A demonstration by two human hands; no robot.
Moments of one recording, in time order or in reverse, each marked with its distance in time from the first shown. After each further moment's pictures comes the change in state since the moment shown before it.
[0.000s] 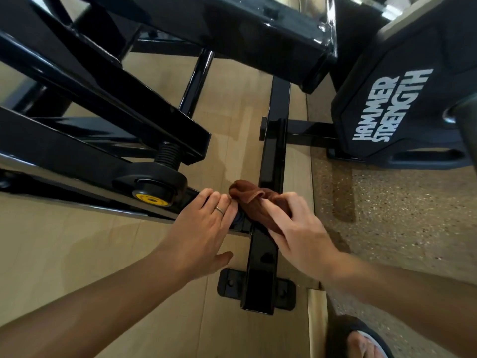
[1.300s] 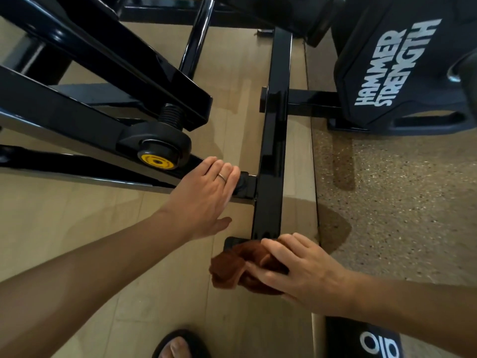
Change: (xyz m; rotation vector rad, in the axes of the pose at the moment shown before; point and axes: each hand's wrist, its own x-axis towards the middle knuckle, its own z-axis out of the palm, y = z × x) left_hand -0.004 -0.007 0.007 0.218 -0.004 0.085; right_hand -0.085 -0.039 -0.002 -0.215 -0.189 -0.508
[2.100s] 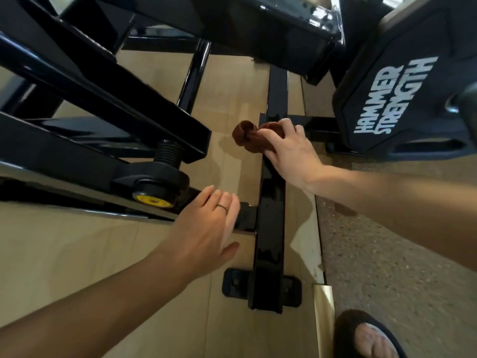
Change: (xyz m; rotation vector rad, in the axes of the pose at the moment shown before) left_hand 0.005 -0.003 -0.001 -0.263 0.148 -0.074; right_hand 0.146 0.176 -0.016 0.052 0.101 0.773
